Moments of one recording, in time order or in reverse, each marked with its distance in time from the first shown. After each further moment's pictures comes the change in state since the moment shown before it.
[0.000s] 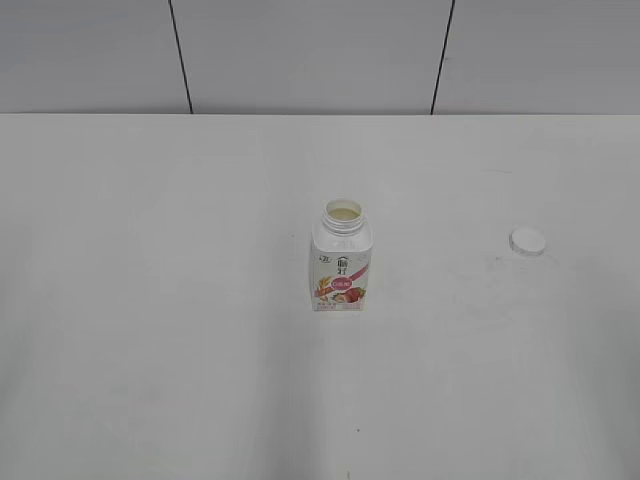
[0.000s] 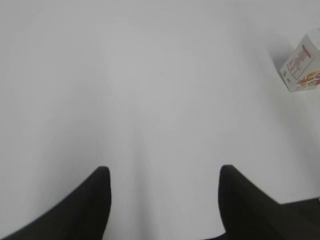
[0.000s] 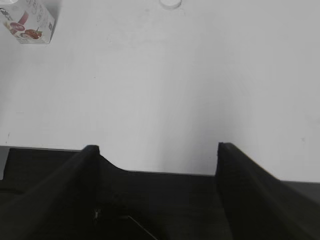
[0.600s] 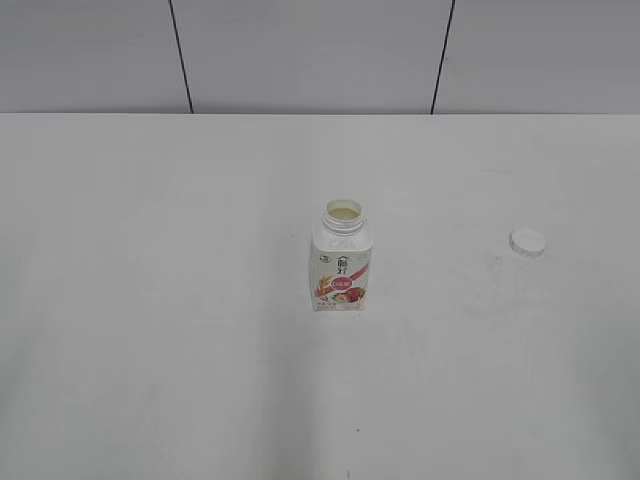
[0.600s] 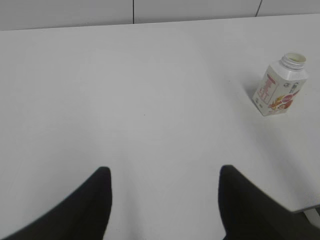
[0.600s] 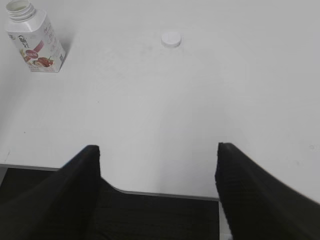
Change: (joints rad) left arm 0.000 -0.183 0.005 -0.053 0.010 0.067; right arm 0.000 -0.260 0.060 0.002 0.003 -0.011
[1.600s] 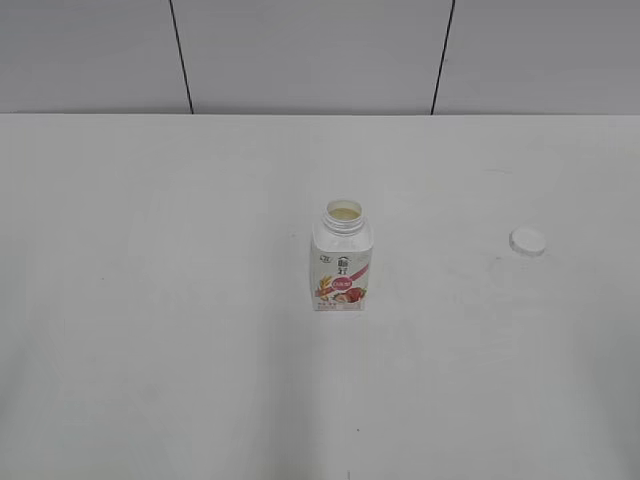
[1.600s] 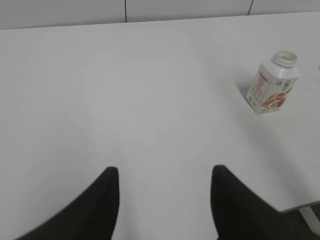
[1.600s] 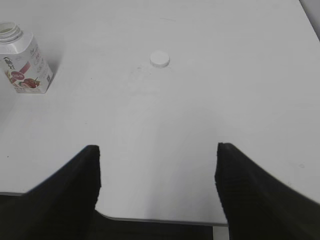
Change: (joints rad) left arm 0.010 0.000 0.003 -0.038 0.000 0.025; right arm 0.002 0.000 0.050 -0.032 -0.118 0.012
